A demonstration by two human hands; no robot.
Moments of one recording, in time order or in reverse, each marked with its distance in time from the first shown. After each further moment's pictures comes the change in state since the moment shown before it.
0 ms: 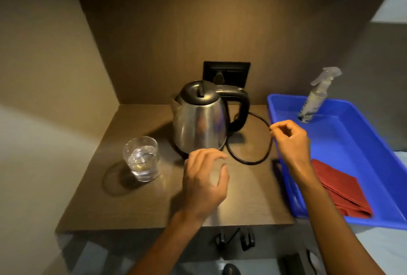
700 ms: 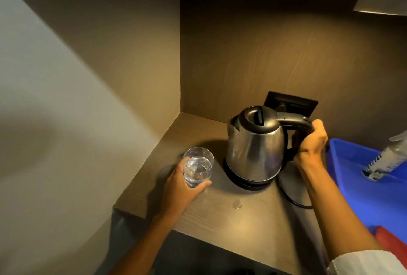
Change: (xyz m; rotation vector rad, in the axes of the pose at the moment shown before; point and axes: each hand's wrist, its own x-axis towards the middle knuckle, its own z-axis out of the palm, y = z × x) left_hand -0.014 -0.104 -0.098 0.203 -0.016 -0.684; right_hand 0.050 -0.085 0.104 0.733 -0.009 0.211
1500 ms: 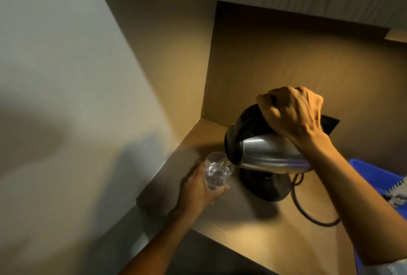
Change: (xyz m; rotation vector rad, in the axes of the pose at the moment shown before) left_hand 0.007 -0.015 0.003 0.095 0.068 0.071; right_hand -0.087 -0.075 0.087 -1.108 -0.509 -1.113
